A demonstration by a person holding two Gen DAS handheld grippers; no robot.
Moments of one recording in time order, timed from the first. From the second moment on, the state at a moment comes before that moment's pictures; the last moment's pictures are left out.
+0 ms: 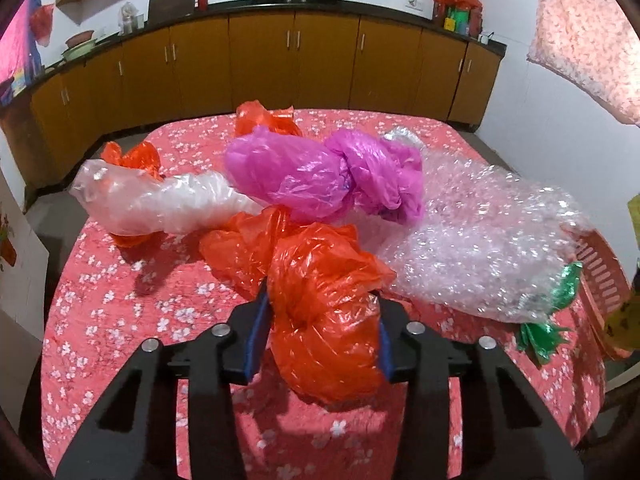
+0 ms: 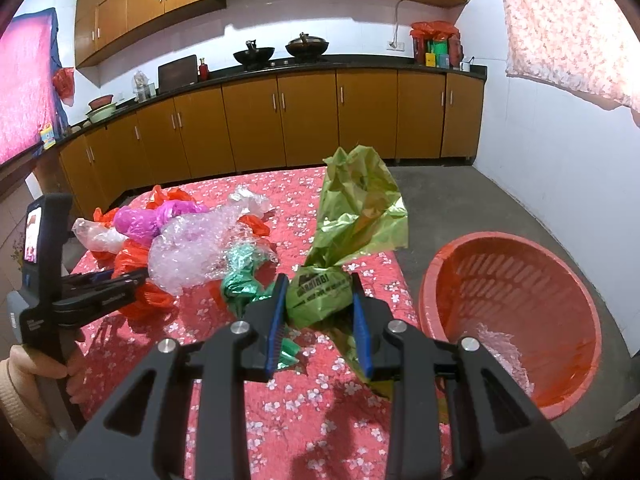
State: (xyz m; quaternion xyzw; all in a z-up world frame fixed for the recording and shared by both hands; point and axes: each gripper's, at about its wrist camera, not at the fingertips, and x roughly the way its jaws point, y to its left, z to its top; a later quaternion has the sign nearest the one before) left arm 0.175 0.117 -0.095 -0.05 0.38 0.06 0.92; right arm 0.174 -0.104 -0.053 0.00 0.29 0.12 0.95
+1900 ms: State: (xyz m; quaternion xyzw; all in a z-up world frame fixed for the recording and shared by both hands) left arm 0.151 -0.041 -0.006 0.04 0.28 -0.12 0.95; right arm 0.140 -0.231 -0.035 0.07 0.26 0.02 0.96
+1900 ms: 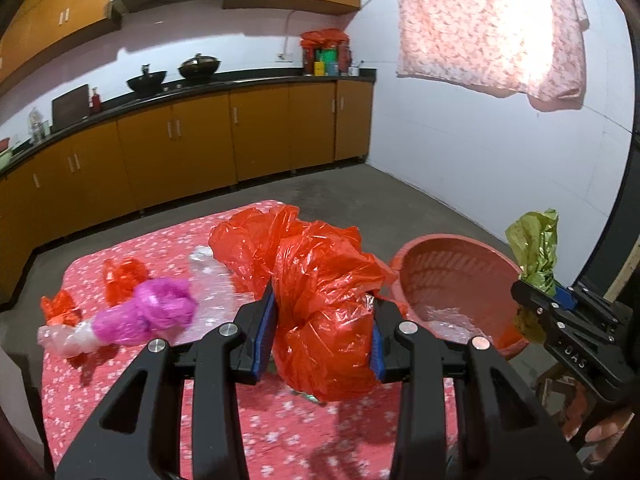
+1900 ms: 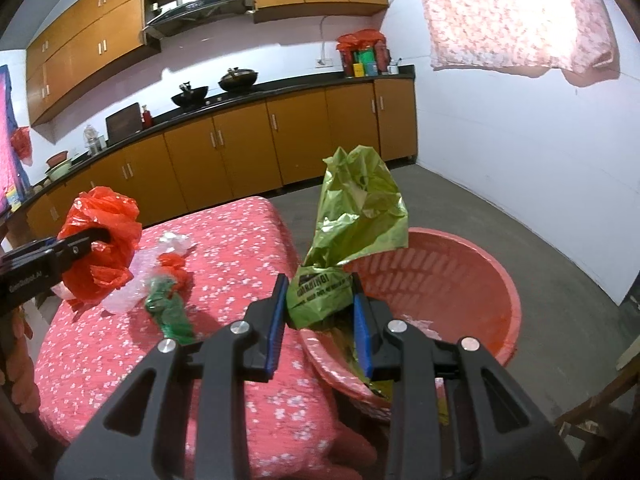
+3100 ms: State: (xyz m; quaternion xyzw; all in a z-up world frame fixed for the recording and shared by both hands) left arm 0.197 -0.165 -0.044 0.08 0.30 -0.26 0.92; right arm 0.184 -0.304 -0.061 0.12 0.28 -0.06 0.95
